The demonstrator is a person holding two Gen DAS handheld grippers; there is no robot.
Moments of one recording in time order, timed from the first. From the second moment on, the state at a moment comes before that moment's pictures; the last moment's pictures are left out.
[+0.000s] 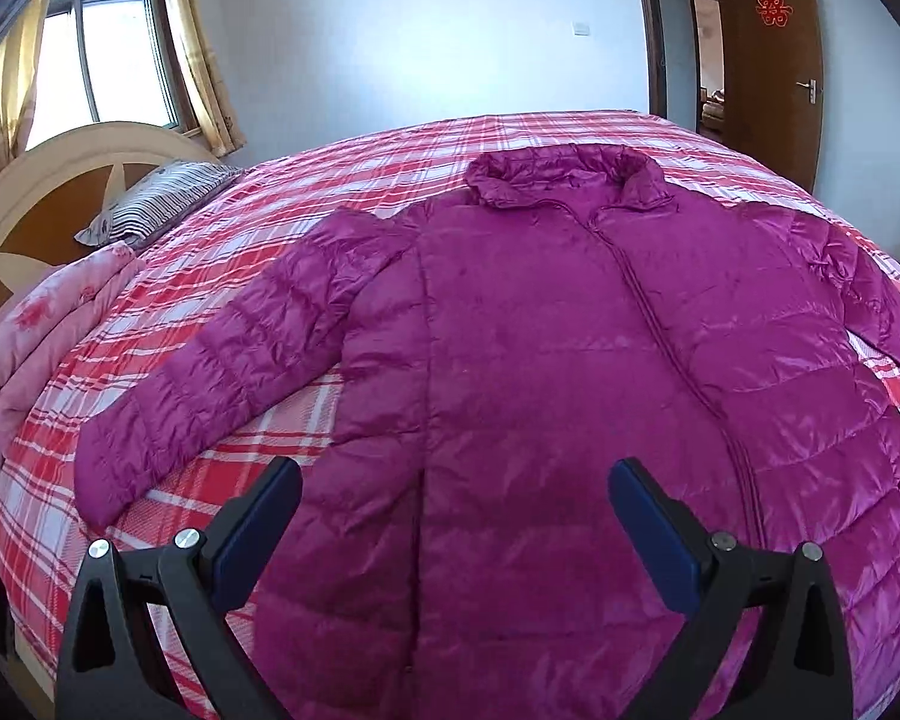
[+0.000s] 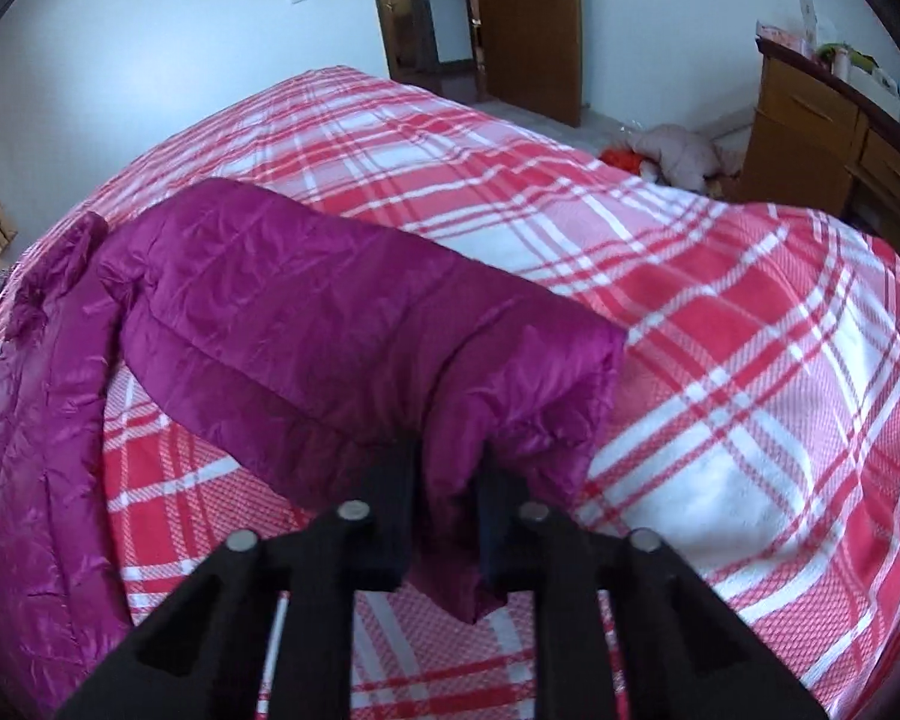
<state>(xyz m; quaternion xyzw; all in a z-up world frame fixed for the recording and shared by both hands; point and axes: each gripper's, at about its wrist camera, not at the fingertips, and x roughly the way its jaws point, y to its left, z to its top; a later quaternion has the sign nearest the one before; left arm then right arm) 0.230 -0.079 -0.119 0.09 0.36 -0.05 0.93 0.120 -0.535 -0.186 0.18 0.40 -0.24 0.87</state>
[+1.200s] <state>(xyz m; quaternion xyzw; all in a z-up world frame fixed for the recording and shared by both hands) 0.271 0.017 -0.101 0.02 0.35 0.04 0.93 0.307 -0.135 -0.154 -0.30 0.32 0.07 0.90</state>
